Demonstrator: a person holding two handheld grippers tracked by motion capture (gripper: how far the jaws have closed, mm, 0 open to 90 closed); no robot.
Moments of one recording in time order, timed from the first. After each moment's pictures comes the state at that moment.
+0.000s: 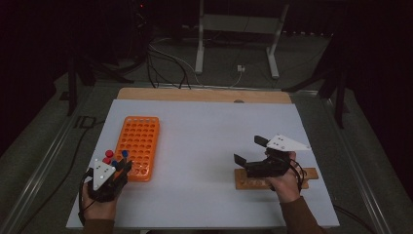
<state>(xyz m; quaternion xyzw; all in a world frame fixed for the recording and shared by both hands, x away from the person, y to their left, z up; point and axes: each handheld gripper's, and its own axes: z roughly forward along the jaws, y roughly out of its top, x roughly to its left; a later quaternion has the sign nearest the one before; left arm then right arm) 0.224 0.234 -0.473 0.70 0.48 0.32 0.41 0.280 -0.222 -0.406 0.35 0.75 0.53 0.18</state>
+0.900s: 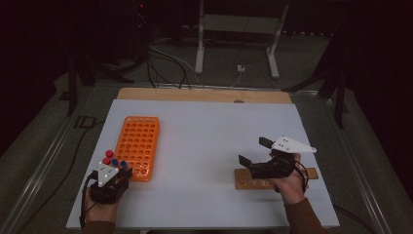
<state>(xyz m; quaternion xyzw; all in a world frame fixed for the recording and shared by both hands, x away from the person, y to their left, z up) 0.227 0.234 -0.490 0.71 0.53 0.27 0.37 0.277 -0.234 -0.408 0.36 0.75 0.53 0.18</state>
